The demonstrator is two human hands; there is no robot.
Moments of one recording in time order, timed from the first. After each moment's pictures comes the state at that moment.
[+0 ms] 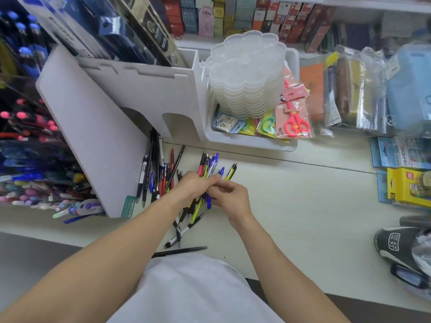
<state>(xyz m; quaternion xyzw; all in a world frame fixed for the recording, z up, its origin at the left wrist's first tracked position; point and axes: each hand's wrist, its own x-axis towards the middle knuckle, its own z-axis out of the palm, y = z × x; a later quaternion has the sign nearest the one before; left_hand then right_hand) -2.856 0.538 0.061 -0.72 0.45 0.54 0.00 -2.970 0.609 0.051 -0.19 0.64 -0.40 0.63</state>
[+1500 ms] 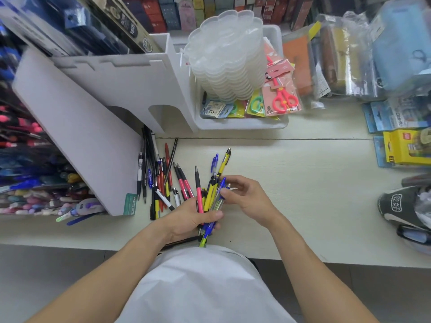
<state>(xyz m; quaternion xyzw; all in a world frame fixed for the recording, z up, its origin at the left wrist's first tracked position) -2.823 0.626 0.084 -0.47 0.37 0.80 -0.03 -3.016 0.656 0.044 -0.32 0.55 -0.40 0.65</state>
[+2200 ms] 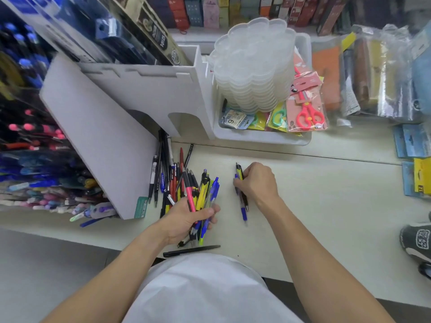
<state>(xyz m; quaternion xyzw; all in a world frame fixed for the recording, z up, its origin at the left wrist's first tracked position) -2.797 0.608 0.077 -0.55 0.33 0.75 -0.15 -3.011 0.565 0.045 -0.46 0.80 -0.06 0.39</state>
